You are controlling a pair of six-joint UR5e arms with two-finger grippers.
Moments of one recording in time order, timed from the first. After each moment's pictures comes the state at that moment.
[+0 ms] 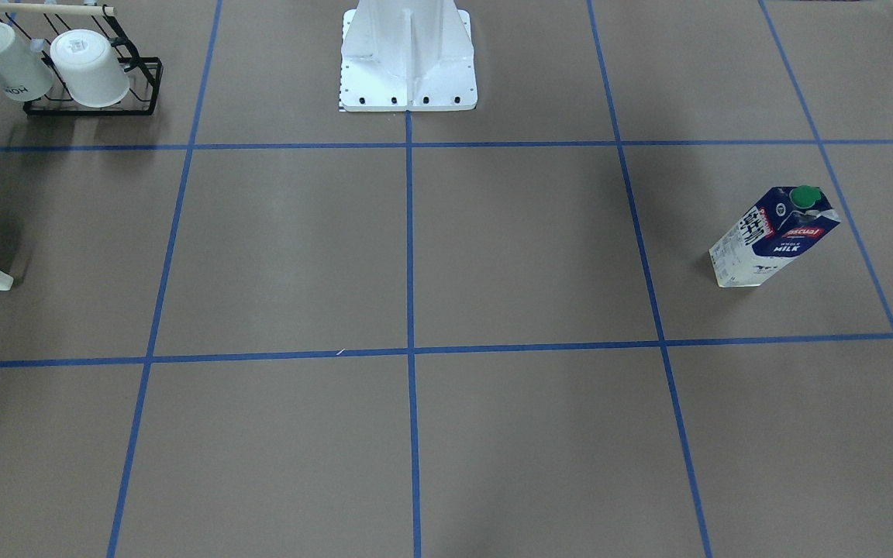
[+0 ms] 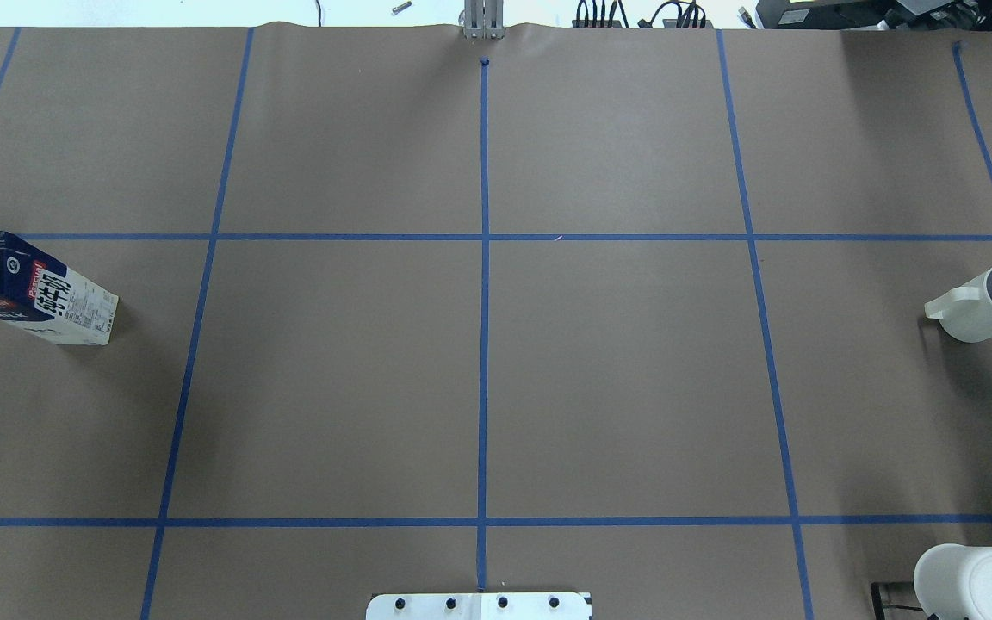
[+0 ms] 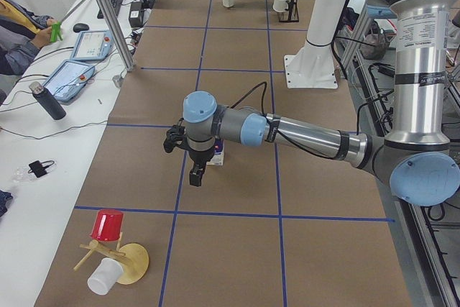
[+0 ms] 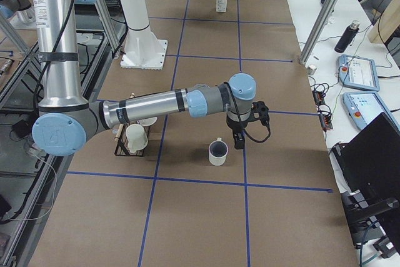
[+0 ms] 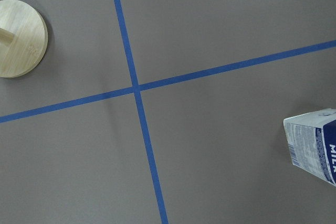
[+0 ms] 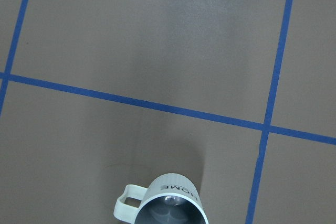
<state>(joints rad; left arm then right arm) -1.46 -1.51 -1.85 -1.56 -2.30 0.00 1.43 -1.54 1.76 -1.55 2.35 0.08</state>
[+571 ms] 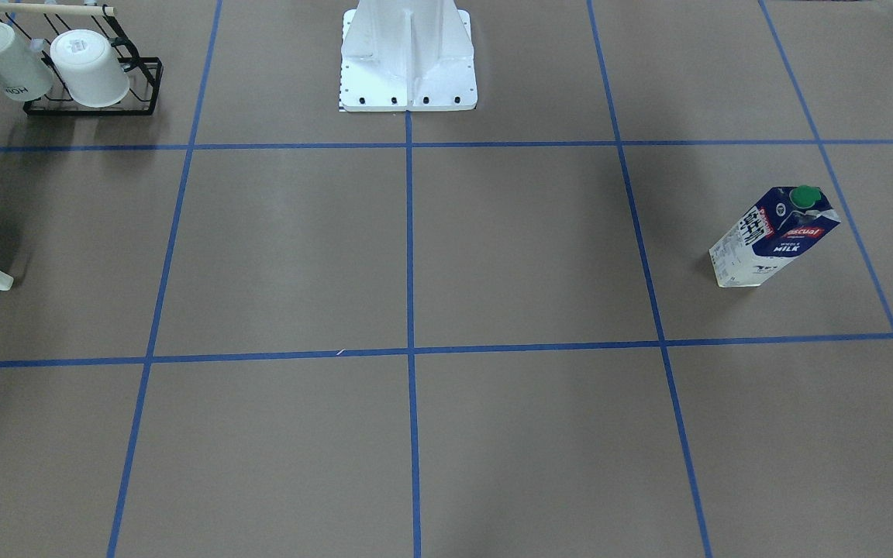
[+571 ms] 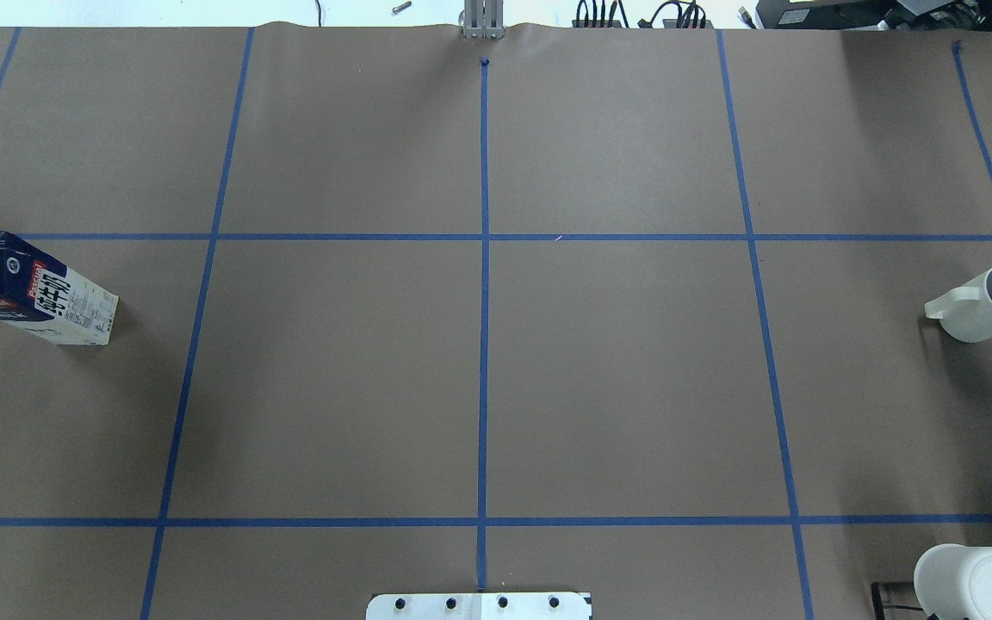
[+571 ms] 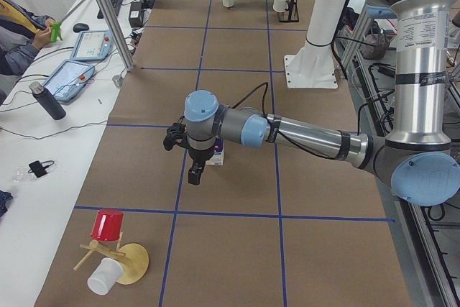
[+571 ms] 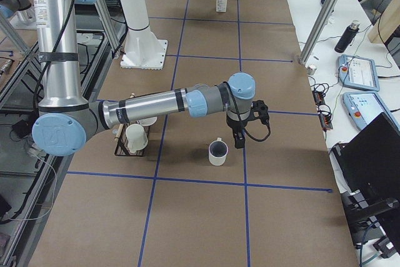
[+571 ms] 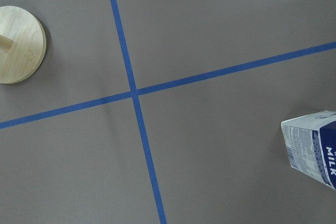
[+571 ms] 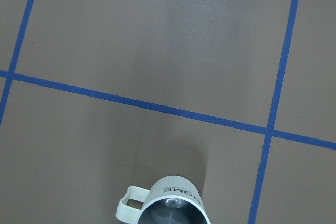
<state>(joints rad) -1.46 -1.50 -1.85 -1.61 -2.30 0.01 1.42 -1.55 1.77 -1.53 2.35 0.08</state>
